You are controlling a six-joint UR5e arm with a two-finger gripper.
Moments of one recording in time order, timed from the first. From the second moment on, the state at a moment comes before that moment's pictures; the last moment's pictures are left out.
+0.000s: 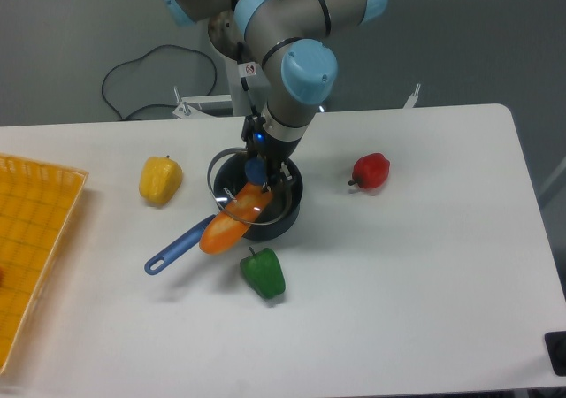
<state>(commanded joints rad) 2.52 -1.67 -1.96 -1.20 1.30 1.55</state>
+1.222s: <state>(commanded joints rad) 2.52 -1.68 -1.84 -1.21 1.32 1.54</state>
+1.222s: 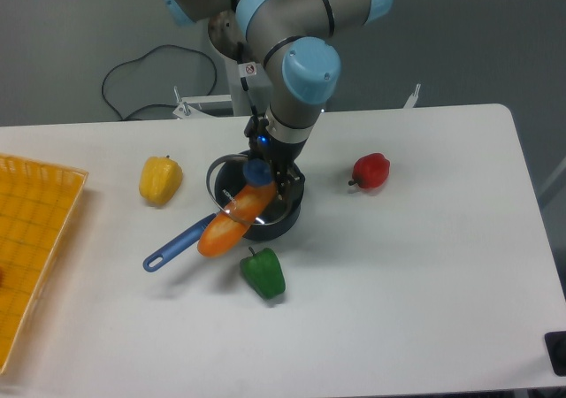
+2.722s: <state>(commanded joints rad) 2.82 -1.75 -1.67 -1.21 1.47 2.02</state>
